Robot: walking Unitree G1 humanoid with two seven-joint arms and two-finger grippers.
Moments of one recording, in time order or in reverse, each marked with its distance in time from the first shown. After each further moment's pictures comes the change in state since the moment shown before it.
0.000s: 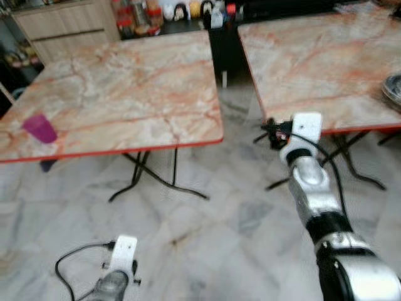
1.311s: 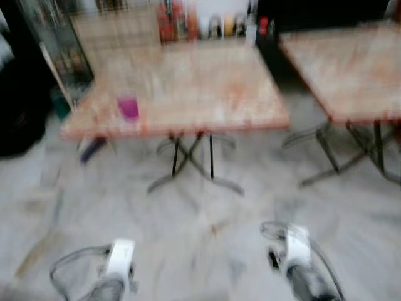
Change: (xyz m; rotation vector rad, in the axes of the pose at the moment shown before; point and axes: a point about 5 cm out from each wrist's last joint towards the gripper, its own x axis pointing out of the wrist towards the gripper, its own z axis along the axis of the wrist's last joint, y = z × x) left arm -0.003 0.016 -0.010 0.000 0.017 0.054; right arm -0.136 0.005 -0.189 0.111 0.873 0.013
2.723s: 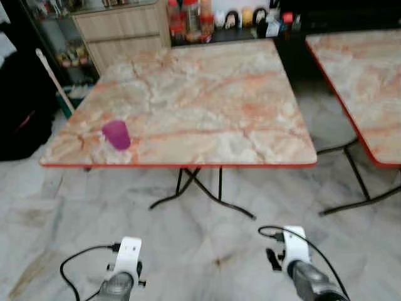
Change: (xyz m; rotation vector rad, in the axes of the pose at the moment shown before) left arm 0.002 -0.021 0.012 -0.013 -0.024 -0.043; right arm 0.000 -0.006 0.013 -0.099 -0.032 0.028
